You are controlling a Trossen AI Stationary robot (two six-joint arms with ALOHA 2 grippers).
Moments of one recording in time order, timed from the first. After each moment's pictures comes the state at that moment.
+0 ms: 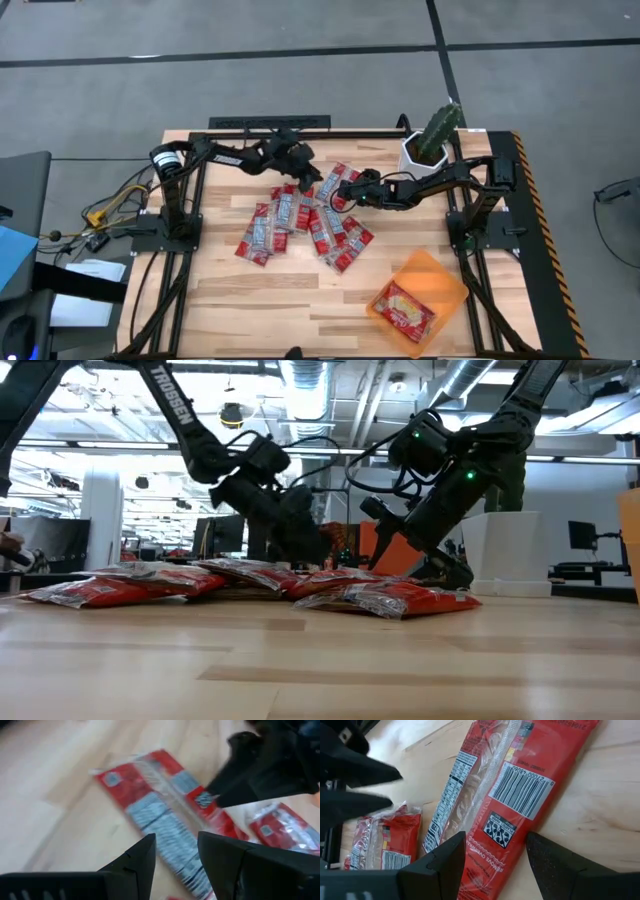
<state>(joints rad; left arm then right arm) 0.55 1.90 0.96 0.38 0.41 -0.13 -0.18 1.74 0.73 0.22 0.34 1.42</state>
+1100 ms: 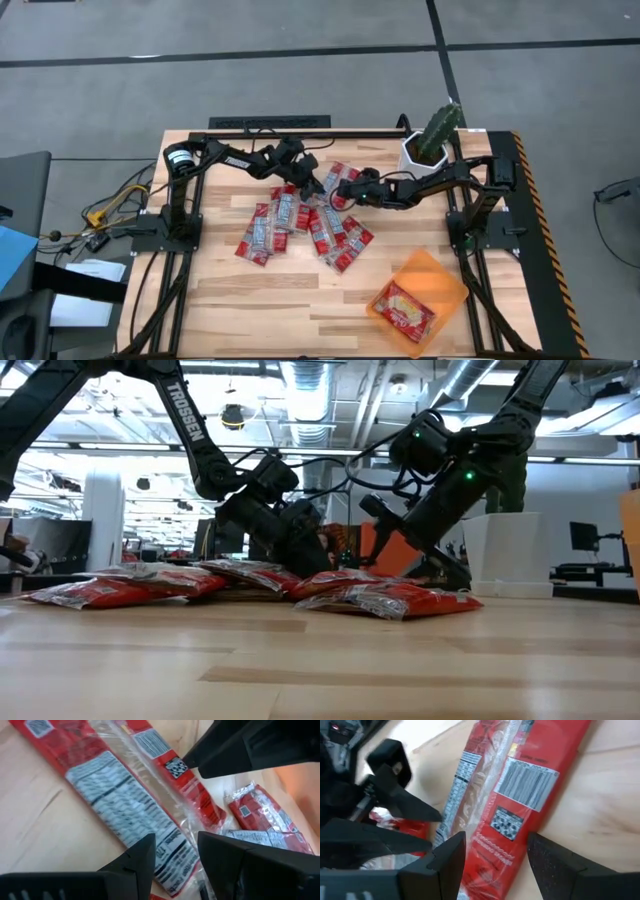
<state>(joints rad) 0.52 2.00 0.98 0.41 0.57 -0.24 -0.19 1.74 0.73 0.25 0.33 1.41</state>
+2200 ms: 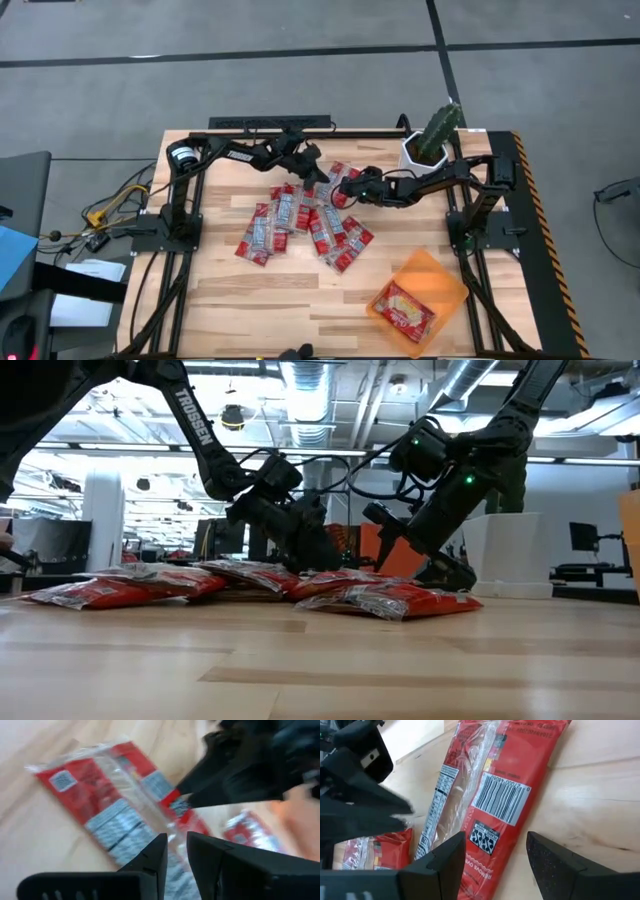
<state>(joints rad) 0.59 2.04 1.07 0.43 0.66 -0.29 -0.22 1.74 0.73 0.20 0.34 1.43</state>
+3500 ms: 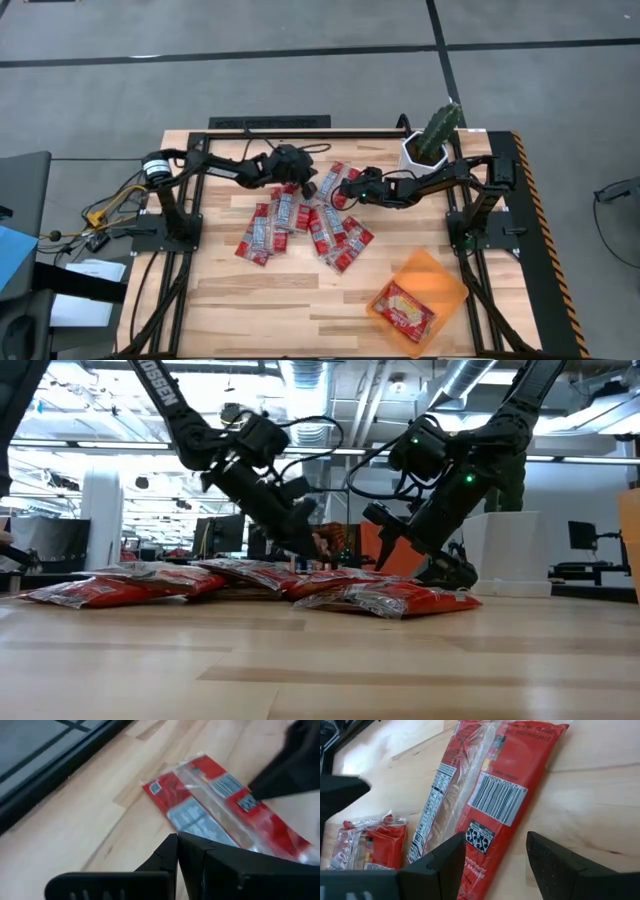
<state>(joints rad) 0.41 1.82 0.89 0.40 -0.11 -0.06 -0.21 1.74 0.73 0.18 0.36 1.39</state>
